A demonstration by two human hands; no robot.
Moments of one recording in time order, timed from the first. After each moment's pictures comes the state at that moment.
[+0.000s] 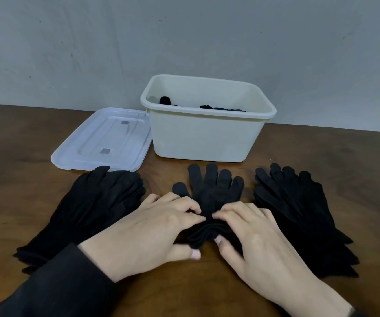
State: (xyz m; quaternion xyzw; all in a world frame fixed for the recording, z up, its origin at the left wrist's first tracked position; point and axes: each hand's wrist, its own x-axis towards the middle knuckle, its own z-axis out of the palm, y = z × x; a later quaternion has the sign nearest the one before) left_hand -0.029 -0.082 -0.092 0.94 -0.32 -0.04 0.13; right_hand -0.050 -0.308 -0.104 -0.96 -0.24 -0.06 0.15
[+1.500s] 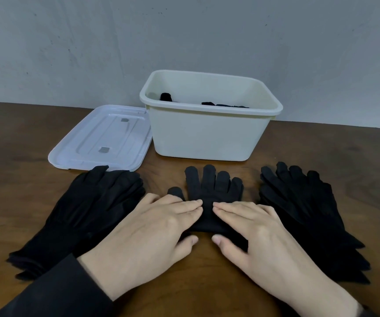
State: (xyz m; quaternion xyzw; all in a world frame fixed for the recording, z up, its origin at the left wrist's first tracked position) left_hand -0.035 -0.086 -0.099 0.96 -0.26 0.02 0.12; right_hand -0.035 -0.311 -0.113 -0.95 -0.24 -0.06 0.17
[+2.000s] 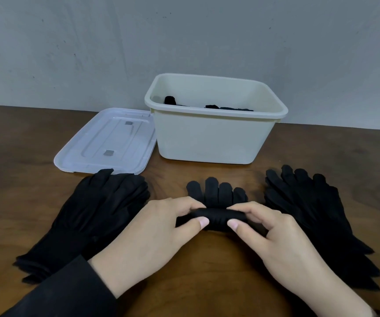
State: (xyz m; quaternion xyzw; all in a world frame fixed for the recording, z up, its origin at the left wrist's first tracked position) left_hand -0.033 -0.087 -0.090 0.92 -0.14 -0.02 0.37; right_hand -0.031 -0.315 -0.099 -0.90 -0.16 -0.01 0.40
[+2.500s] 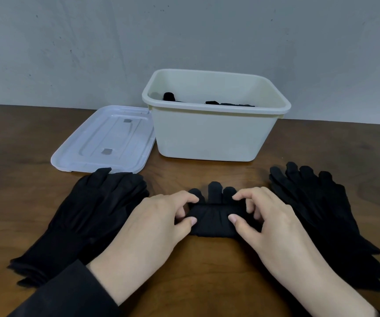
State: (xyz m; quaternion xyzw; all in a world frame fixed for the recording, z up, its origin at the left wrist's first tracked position) left_hand -0.025 -0.089 -0.095 0.95 -0.11 0.04 0.27; right_hand -0.020 -0.312 -0.112 -0.94 -0.14 -0.10 0.29
